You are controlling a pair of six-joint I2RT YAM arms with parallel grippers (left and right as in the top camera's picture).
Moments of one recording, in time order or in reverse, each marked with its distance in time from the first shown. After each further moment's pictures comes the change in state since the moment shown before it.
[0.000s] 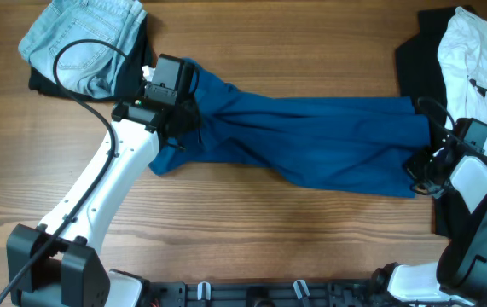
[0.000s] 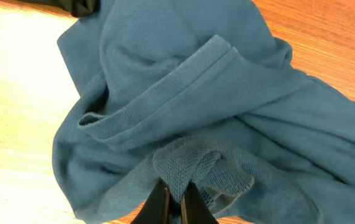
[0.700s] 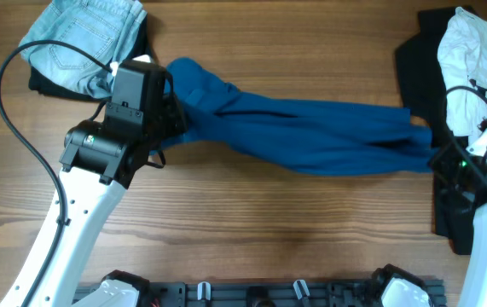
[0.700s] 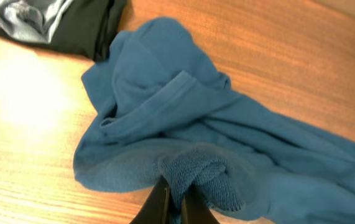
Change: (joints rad) left arm 0.002 -0.282 0.061 -0.132 0.010 0.023; right arm -0.005 -0.529 0.237 -0.500 -0.049 -0.133
